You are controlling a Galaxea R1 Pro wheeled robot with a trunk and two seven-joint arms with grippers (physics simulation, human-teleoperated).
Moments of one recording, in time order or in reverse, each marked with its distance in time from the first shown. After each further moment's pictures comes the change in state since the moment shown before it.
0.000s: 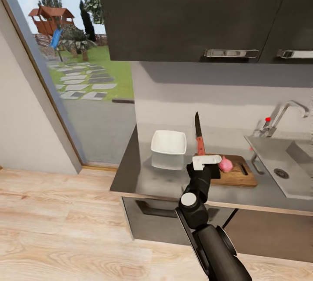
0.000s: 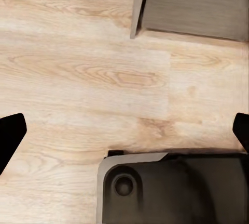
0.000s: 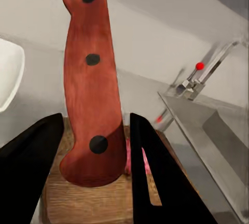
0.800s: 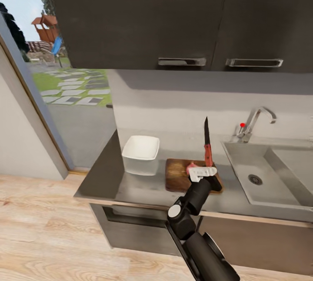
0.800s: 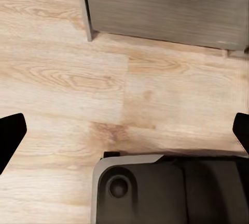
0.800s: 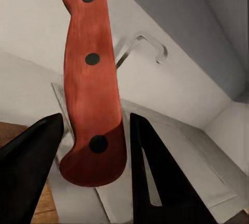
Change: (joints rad) left arm 0.000 -0.024 0.000 0.030 -0.001 0.000 0.000; right arm 0.004 -0.010 0.102 0.193 0.012 0.004 -0.376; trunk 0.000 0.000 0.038
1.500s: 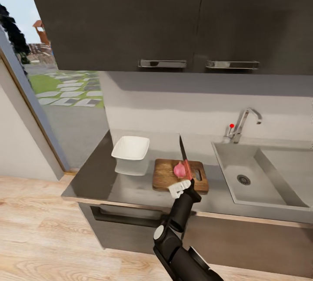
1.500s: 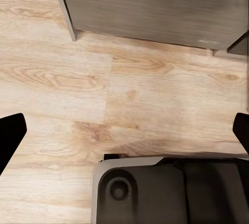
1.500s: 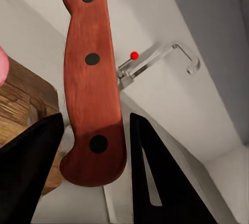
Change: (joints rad) left arm 0.000 0.000 0.000 0.003 0.000 0.000 0.000; right arm 0.000 0.011 0.162 0.256 -0.003 0.013 0.000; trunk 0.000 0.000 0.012
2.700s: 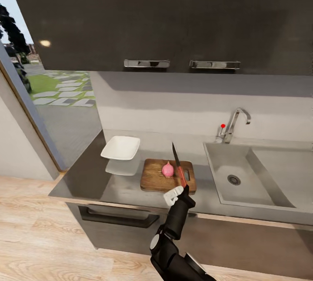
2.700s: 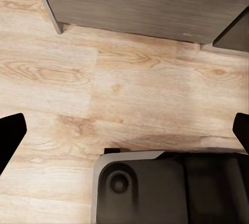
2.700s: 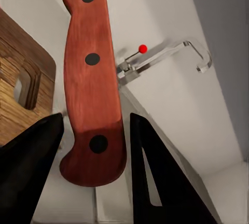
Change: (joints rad) left arm 0.000 -0.006 0.000 0.019 0.000 0.000 0.000; right arm 0.000 0.007 0.056 0.102 0.000 0.001 0.007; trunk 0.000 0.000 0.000
